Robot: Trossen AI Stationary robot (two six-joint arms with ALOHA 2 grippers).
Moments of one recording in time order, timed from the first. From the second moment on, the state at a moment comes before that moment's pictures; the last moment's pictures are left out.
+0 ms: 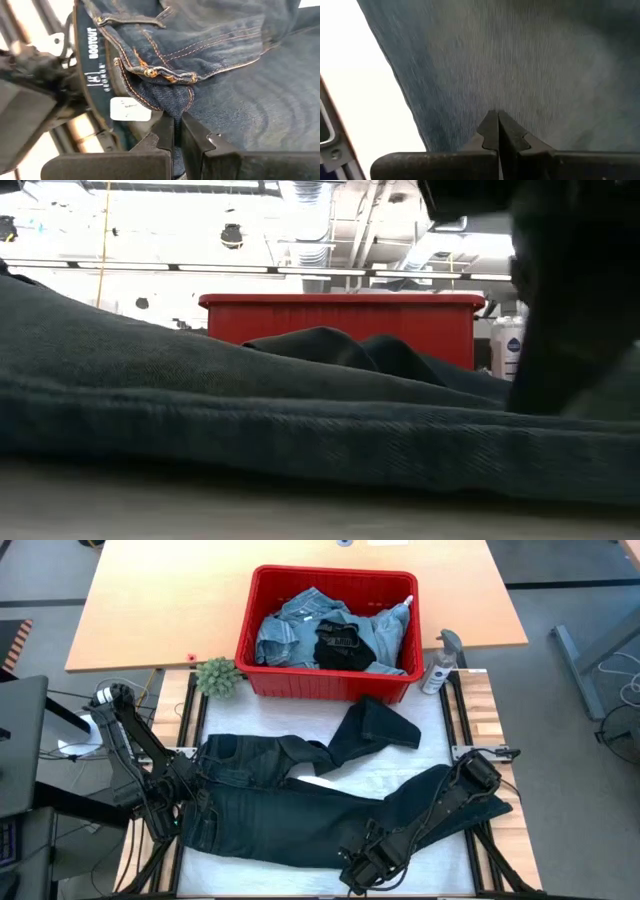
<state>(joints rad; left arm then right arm) -1.08 1.13 0.98 -1.57 -0.36 -2.27 0.68 2.10 1.51 -0.67 0.34 1.18</state>
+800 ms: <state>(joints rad) -1.07 1.15 0.78 -1.50 -0.23 -2.21 0.71 2.10 1.44 -0.56 0.30 1.31</state>
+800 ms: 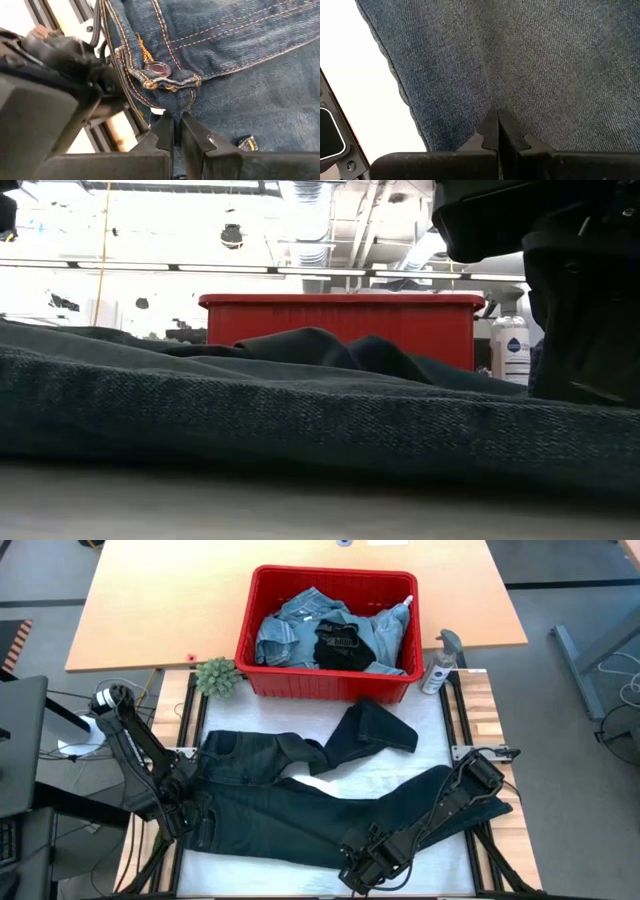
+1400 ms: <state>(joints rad) -1.06 1.14 0.89 -1.56 -0.25 -2.02 0.71 2.10 1.43 -0.54 0.29 1.30</state>
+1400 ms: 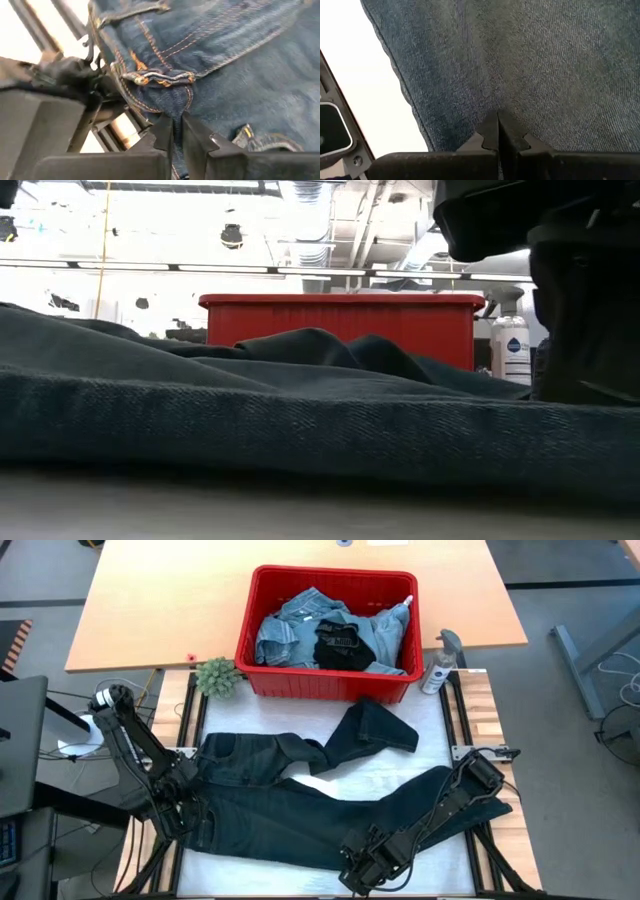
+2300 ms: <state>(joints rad) -1.09 1.24 0.85 -0.84 -0.71 -1.60 0.71 2.10 1.44 -0.47 0.28 1.25</state>
